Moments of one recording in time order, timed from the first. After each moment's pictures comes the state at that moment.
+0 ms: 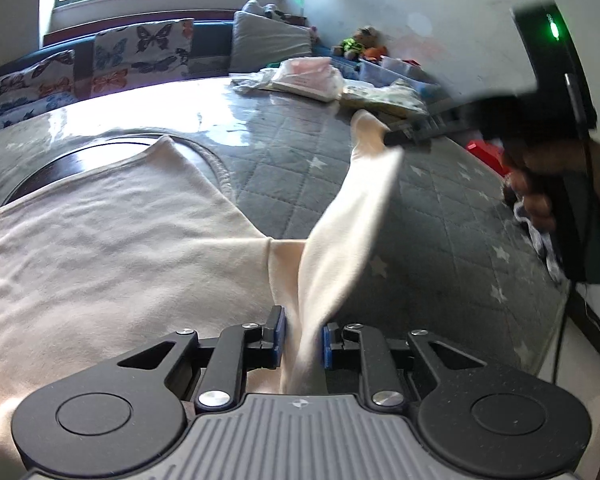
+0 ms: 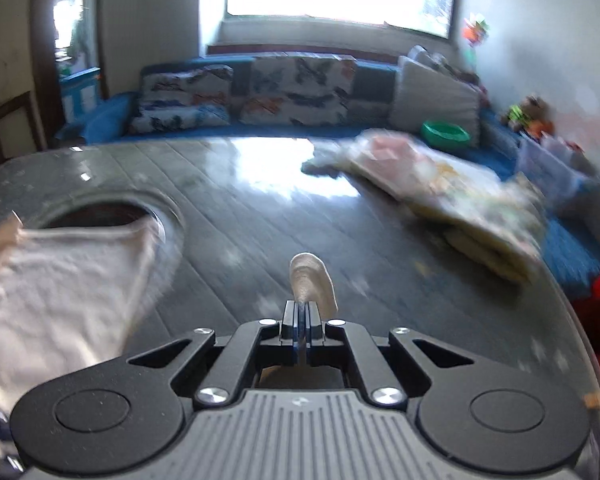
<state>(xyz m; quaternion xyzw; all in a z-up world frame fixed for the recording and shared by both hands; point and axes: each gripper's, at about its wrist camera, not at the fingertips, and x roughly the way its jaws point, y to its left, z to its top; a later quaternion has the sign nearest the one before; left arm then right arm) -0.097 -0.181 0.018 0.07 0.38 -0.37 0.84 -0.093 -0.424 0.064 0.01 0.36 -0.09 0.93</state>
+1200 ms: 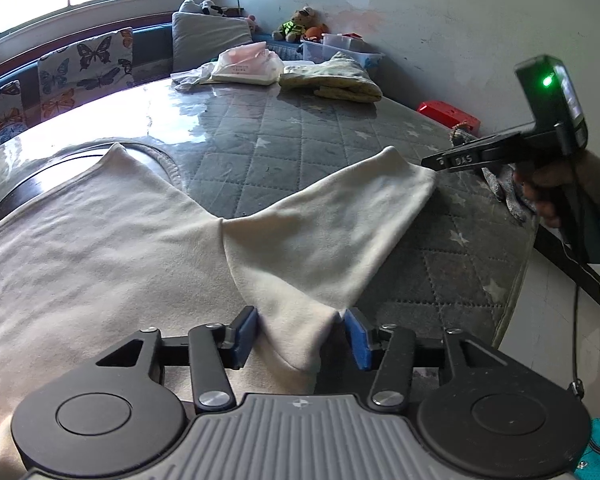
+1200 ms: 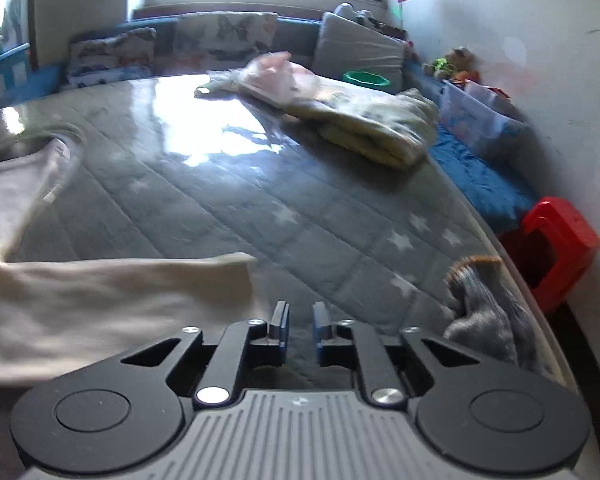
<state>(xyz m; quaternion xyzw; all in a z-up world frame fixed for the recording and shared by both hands) -0.115 -0.181 0.018 0.13 0.38 -0.44 0.81 -0.169 -0.475 0.028 0.02 0.40 -0.21 0.89</state>
